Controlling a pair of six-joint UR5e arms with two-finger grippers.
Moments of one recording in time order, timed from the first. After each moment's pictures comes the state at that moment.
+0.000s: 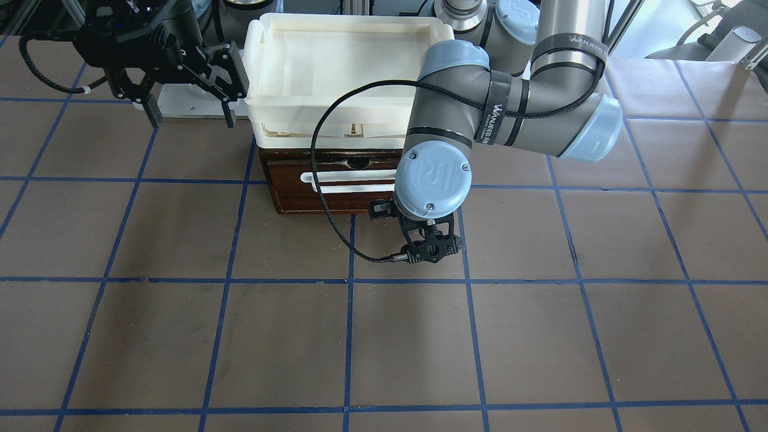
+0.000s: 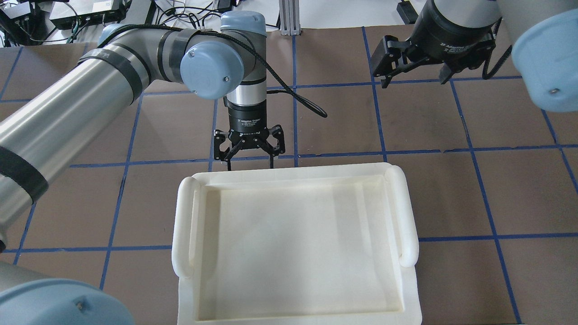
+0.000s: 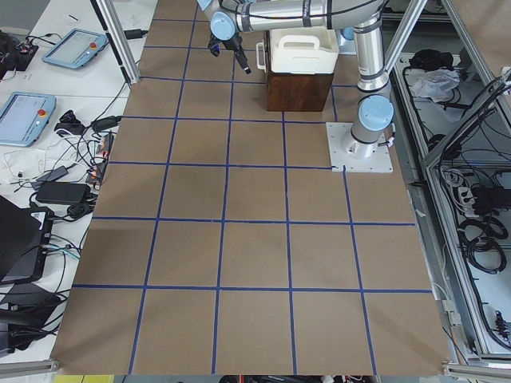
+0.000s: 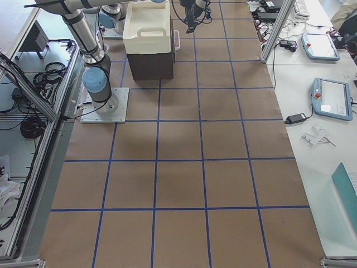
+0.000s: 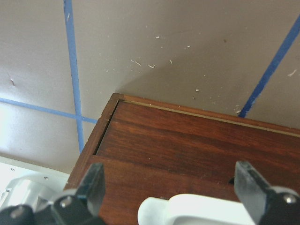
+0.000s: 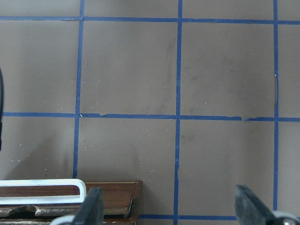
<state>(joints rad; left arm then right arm) -1.79 -1.99 -1.36 -1.76 1.51 -0.45 1.66 -1.66 1.56 -1.67 -1.58 0.06</state>
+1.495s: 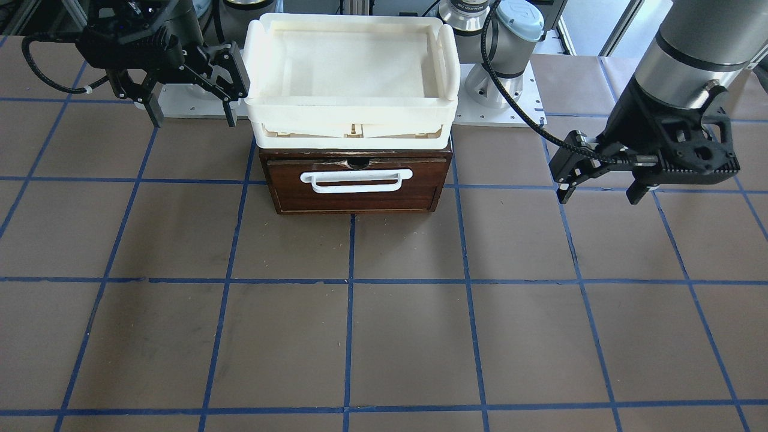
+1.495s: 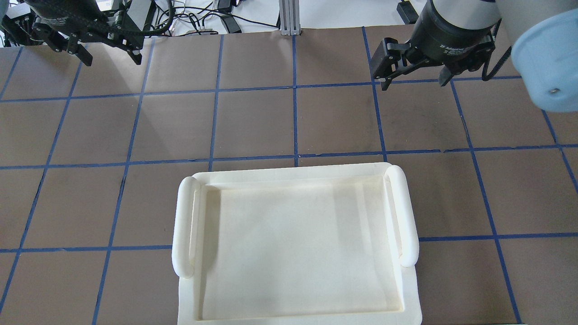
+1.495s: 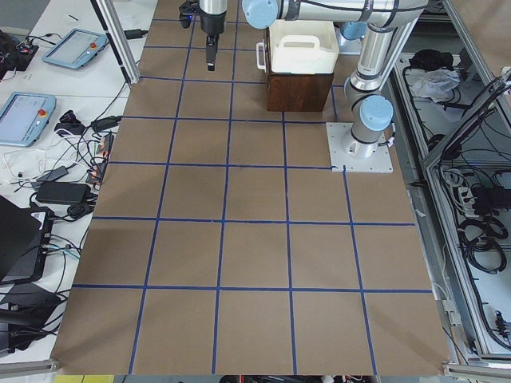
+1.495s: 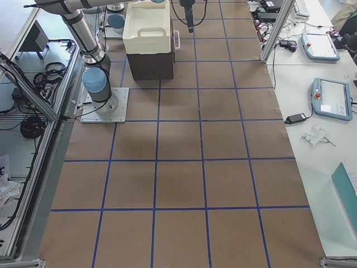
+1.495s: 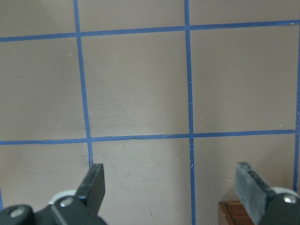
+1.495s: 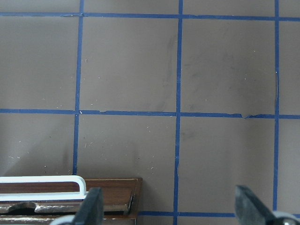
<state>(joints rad) -1.46 -1.66 -1.42 -1.52 1.59 0.11 1.66 -1.66 1.56 -1.65 -1.58 0.06</state>
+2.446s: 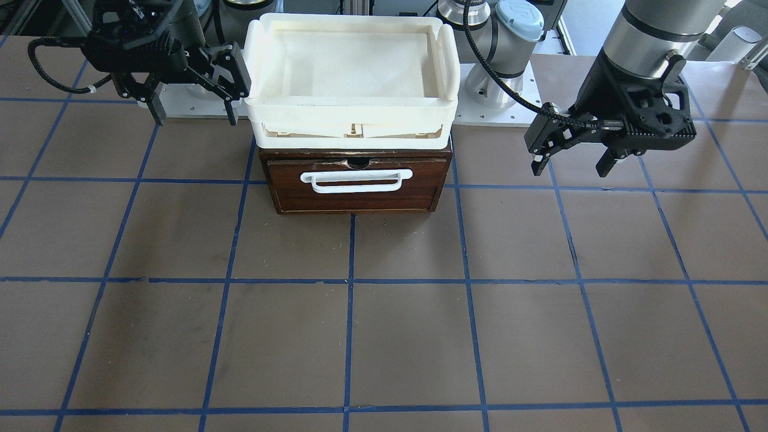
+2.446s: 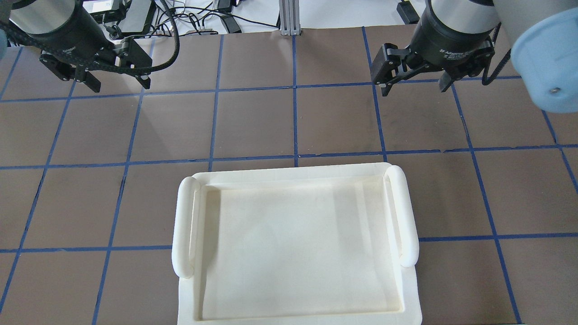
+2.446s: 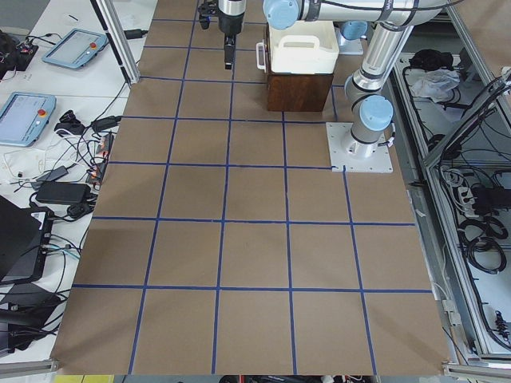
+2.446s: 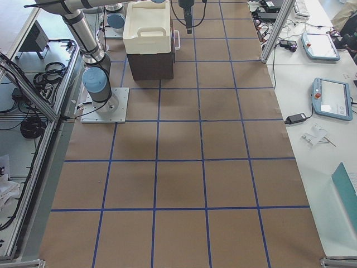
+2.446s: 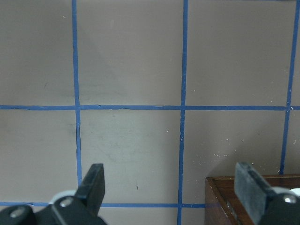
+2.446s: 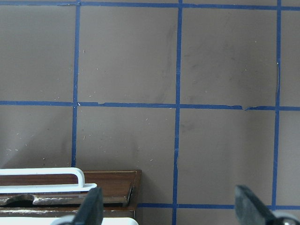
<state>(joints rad) -1.46 -1.57 -1.54 -1.51 1.55 0.10 1.66 -1.66 1.56 -1.63 -1.58 0.06</state>
